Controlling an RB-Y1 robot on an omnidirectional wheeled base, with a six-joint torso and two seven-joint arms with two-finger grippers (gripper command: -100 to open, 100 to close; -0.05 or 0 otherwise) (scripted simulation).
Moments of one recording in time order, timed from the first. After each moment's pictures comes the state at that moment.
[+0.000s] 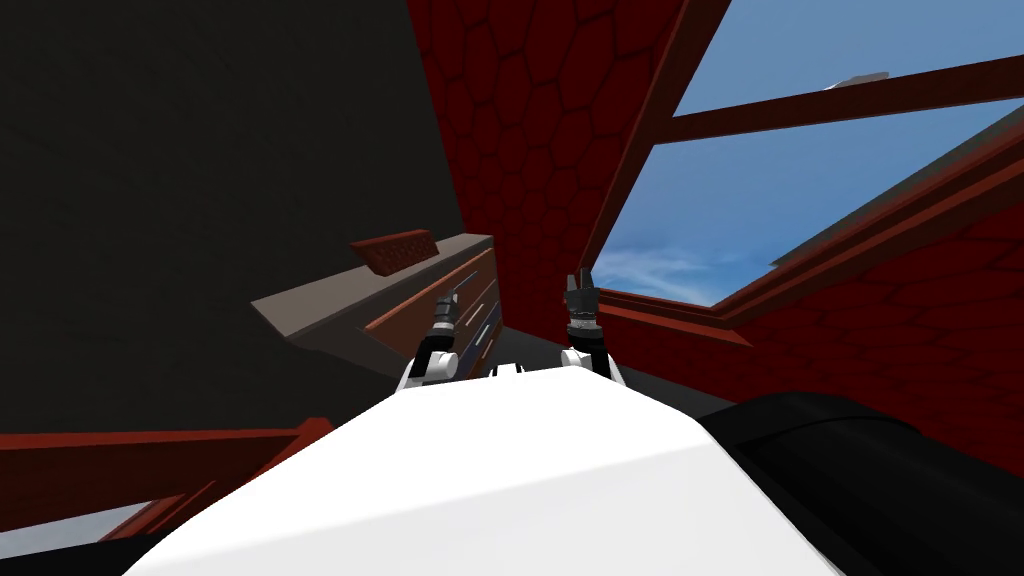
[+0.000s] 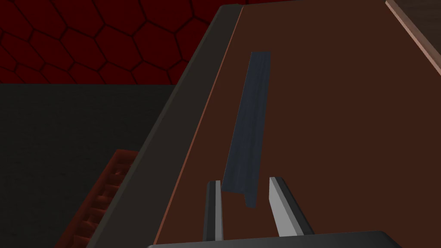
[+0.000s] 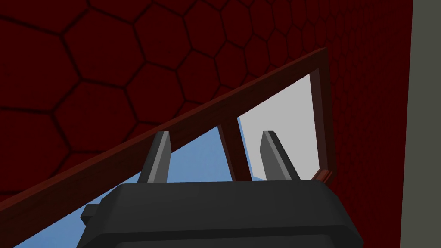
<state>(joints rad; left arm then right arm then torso) 0.29 0.04 -0.13 -2.02 0.07 -0.11 -0.04 0.47 0.00 0.05 -2.22 0.03 -0.54 -0.05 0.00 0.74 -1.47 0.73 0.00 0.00</state>
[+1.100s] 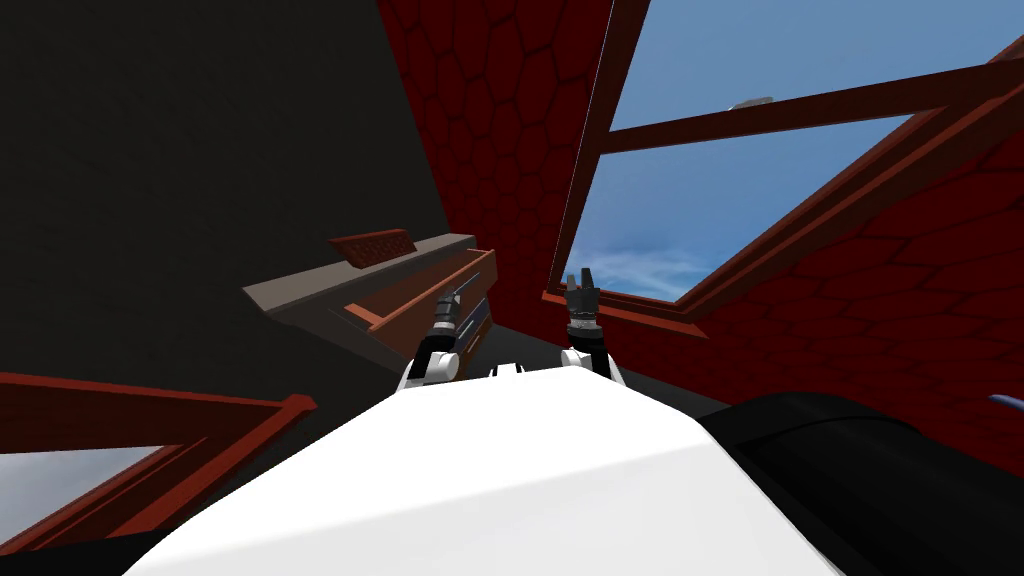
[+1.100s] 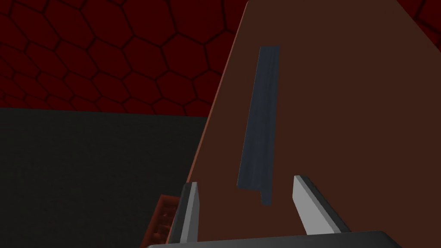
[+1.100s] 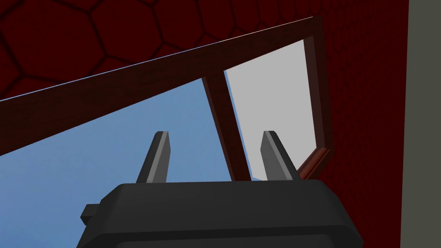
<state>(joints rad) 0.31 0.01 -0.15 -2.08 0.05 -0.05 -0.05 0.47 0.00 0.05 -2.22 0.03 -0.54 -0.05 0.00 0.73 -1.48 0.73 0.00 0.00</state>
